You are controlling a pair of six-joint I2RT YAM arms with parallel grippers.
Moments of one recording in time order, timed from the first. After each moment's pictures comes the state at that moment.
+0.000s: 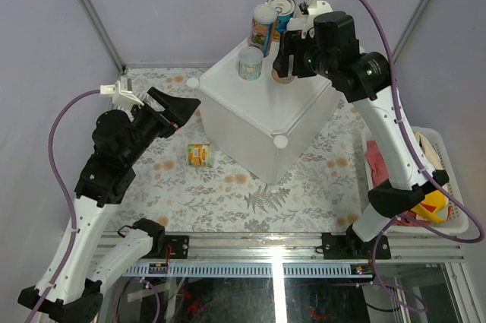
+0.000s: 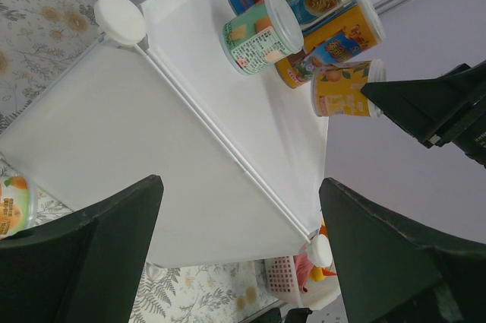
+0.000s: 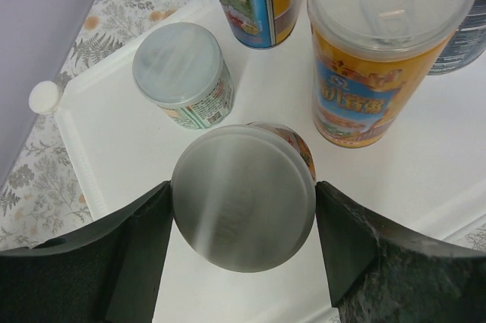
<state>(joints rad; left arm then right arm) -0.34 0.78 1.10 -0.42 0.11 -0.90 0.56 1.64 2.20 -1.00 0.09 0.27</state>
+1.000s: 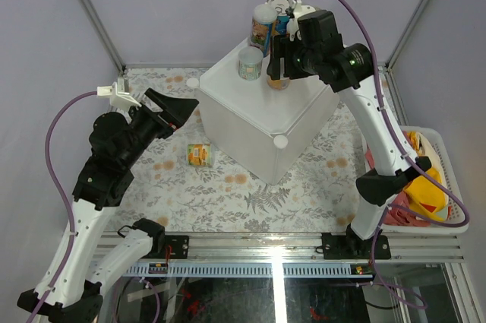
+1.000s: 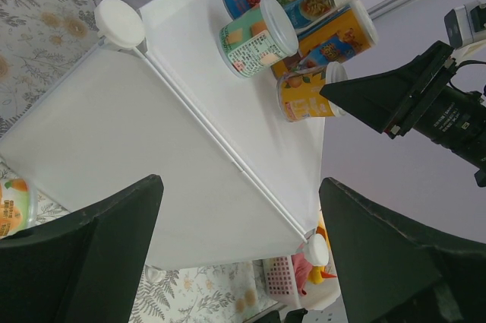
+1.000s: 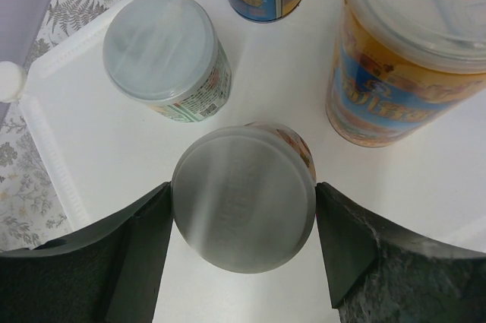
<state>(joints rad) -0.34 0.76 1.10 -0.42 0.10 -0.90 0.57 1.79 2.33 -1.12 0.08 0.27</state>
